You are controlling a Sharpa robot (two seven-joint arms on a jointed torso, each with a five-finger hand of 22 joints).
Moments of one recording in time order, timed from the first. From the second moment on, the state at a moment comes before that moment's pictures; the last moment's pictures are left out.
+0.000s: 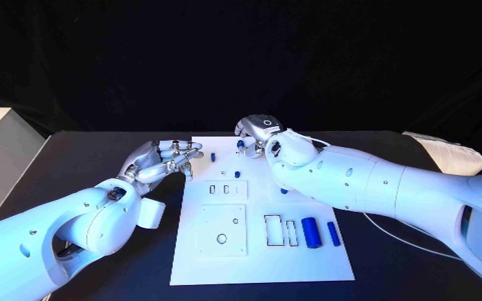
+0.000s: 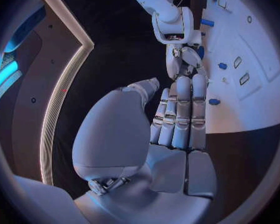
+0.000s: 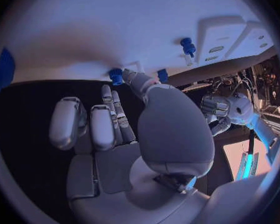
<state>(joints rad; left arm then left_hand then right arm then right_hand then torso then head) 1.02 -0.96 0.26 1.69 -0.25 -0.31 0.29 1.45 -0.21 0.49 0.22 0.14 0.94 0.20 0.19 0.19 1.18 0.12 0.07 0.08 1.13 0.05 0.82 0.69 0.17 1.00 0.14 0.97 0.59 1.36 -0.38 -0.12 1.06 -1.64 -0.49 -0.26 1.31 -0.25 0.49 0.05 0.19 0.91 0.16 0.14 0.29 1.06 0.10 0.07 0.10 1.47 0.01 1.36 0.98 0.08 1.41 0.11 1.26 1.15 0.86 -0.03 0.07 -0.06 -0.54</state>
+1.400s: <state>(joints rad) 1.01 -0.92 0.26 1.62 -0.25 -0.30 0.29 1.45 -0.21 0.49 0.22 0.14 0.94 0.20 0.19 0.20 1.18 0.13 0.07 0.08 1.13 0.05 0.83 0.69 0.17 0.99 0.14 0.98 0.59 1.41 -0.74 -0.11 1.24 -1.28 -0.39 -0.23 1.37 -0.24 0.23 0.23 0.24 0.85 0.17 0.23 0.31 1.47 0.08 1.57 1.31 1.47 0.01 1.56 1.31 0.01 1.46 0.11 1.55 1.31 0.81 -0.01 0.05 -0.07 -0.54</state>
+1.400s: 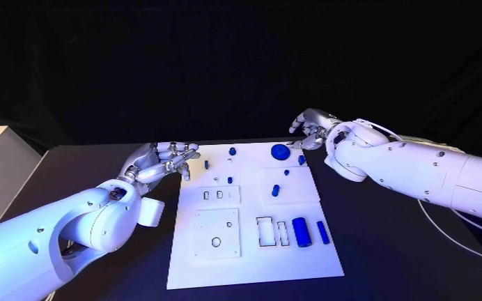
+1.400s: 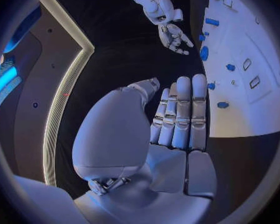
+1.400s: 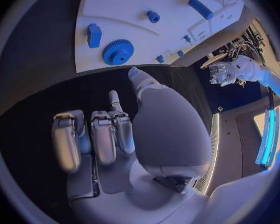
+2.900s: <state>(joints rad) 1.01 -0.93 0.26 1.64 -0.26 -0.30 0.29 1.45 -0.21 0.49 0.22 0.14 0.94 0.20 0.19 0.20 1.18 0.13 0.07 0.08 1.13 0.05 0.83 0.69 0.17 0.99 0.14 0.99 0.60 1.38 -0.65 -0.11 1.18 -1.29 -0.35 -0.35 1.46 -0.20 0.27 0.26 0.31 0.91 0.16 0.28 0.32 1.47 0.08 1.57 1.31 1.46 0.01 1.57 1.31 0.01 1.46 0.12 1.57 1.31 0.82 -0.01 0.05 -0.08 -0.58</state>
